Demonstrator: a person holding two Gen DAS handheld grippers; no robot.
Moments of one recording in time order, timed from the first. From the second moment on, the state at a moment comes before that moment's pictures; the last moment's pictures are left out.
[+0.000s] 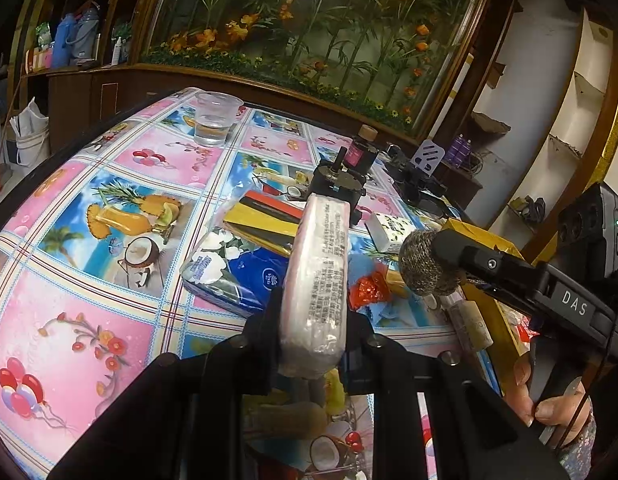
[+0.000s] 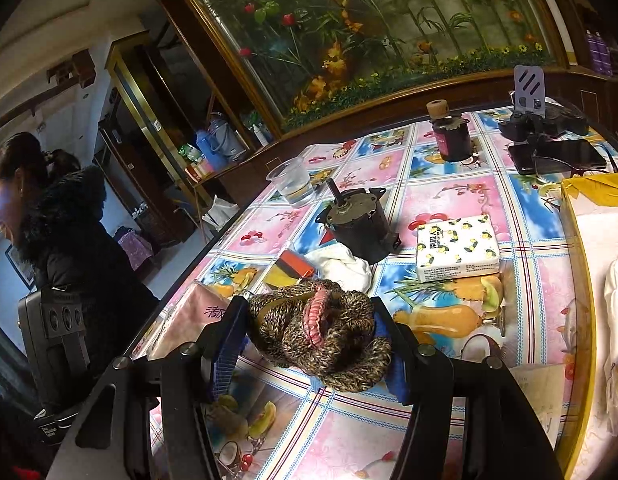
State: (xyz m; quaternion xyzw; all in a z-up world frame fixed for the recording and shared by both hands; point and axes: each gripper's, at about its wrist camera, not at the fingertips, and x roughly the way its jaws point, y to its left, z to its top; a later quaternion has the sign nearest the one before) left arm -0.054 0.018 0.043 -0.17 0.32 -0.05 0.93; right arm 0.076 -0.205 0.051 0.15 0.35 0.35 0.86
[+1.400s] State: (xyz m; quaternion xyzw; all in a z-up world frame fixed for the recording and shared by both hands) left arm -0.035 -0.123 0.069 -0.11 0.33 -0.17 0.92; right arm 0.031 -0.403 0.109 0.21 0.29 0.19 0.92
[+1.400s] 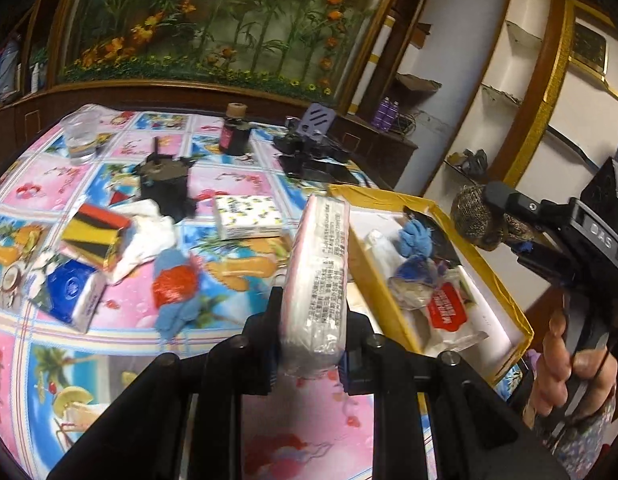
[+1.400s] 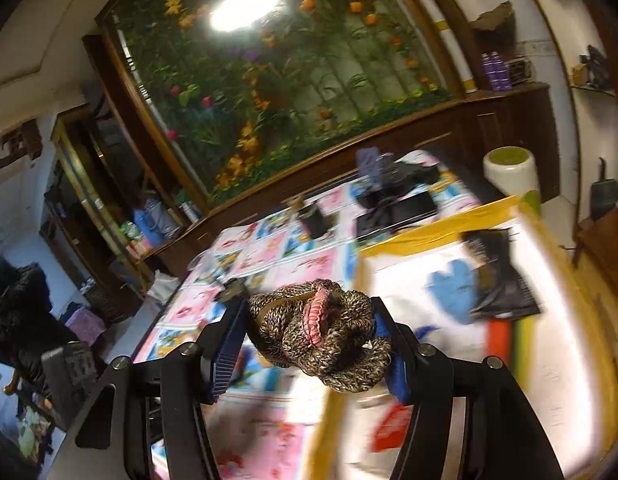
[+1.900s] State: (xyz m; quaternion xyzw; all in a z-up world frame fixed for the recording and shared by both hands) left arm 0.051 -0.255 0.083 -0.08 0.37 -0.27 0.88; right arm 0.115 -0.491 0.095 0.19 0.38 0.08 0.90
